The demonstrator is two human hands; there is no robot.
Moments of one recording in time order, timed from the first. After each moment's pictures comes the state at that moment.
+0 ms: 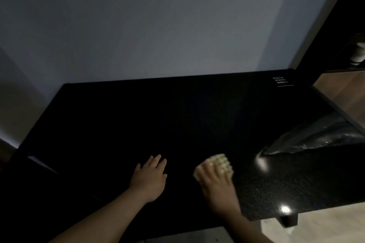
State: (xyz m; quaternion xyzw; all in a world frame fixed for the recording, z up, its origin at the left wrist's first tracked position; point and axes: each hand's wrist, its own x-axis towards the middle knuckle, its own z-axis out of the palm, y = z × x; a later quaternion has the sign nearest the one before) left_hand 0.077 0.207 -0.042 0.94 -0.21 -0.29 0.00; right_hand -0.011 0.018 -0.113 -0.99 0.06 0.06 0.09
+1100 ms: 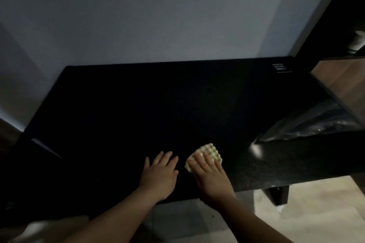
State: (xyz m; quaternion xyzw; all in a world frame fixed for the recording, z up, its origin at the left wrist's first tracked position) left_hand 0.018 0.216 -0.055 0.94 -0.22 -0.24 0.03; right_hand -0.045 0.061 -0.098 -0.99 0.02 0.14 0.02
